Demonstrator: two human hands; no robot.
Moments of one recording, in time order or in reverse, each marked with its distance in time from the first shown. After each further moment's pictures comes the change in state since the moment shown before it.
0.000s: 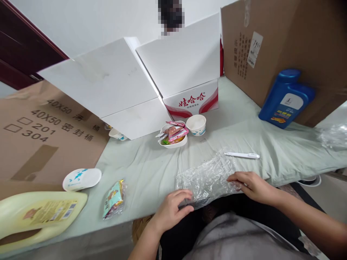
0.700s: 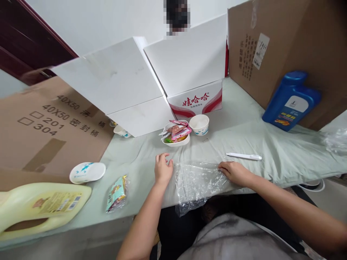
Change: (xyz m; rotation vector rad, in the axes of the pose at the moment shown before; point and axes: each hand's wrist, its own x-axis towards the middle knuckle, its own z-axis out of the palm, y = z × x) left_hand 0.075 -0.060 -0.032 0.092 0.758 -0.526; right_hand 0.065 0.009 0.016 -0.230 -0.067 0.233
